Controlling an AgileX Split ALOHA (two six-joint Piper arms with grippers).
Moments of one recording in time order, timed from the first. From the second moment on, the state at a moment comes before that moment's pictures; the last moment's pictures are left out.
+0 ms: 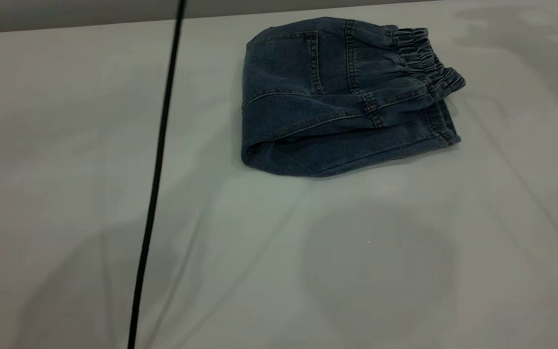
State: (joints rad) left arm -0.56 2.49 -2.63 -0.07 1.23 0.55; right arm 0.00 2.38 -2.54 0.15 1.22 -0.15
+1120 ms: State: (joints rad) left arm -0.56 1.60 -2.16 0.33 1.22 -0.01; right arm 0.00 1.50 -1.88 0.41 1.22 -0.14
